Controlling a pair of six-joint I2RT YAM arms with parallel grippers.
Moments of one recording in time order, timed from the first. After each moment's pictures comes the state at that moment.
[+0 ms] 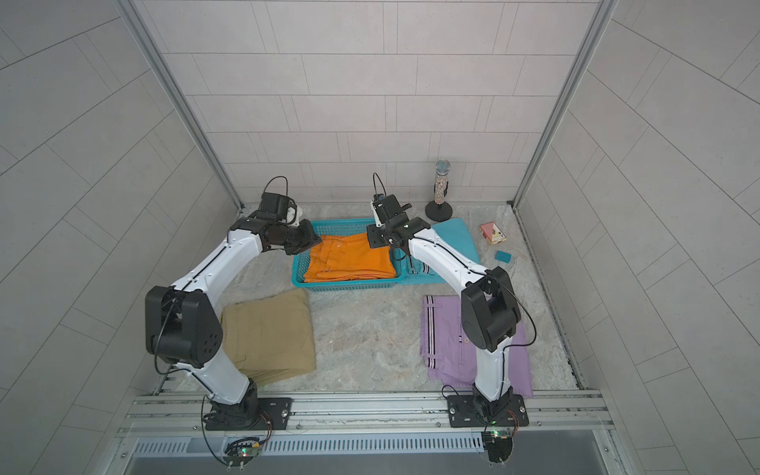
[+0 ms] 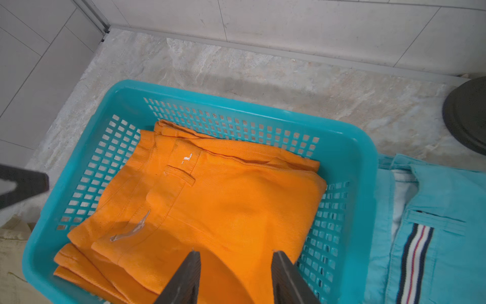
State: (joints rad) left arm -0.17 1.72 1.42 -0.66 0.42 -0.63; right arm 0.53 1.93 1.70 -0.55 0.00 0.29
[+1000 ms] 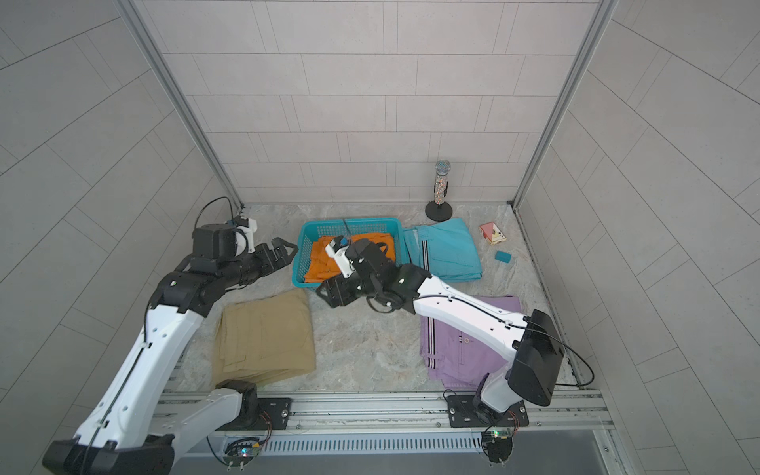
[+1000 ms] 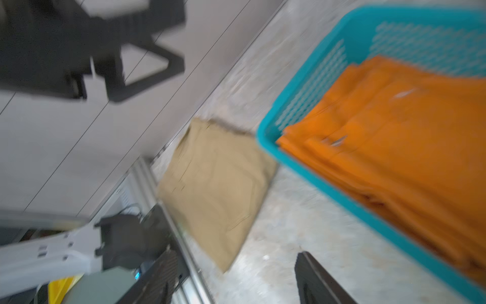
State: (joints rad) left arm -0.13 0.98 1.15 -0.85 0.24 -0.57; right arm 0.97 1.53 1.29 -0.40 -0.24 0.48
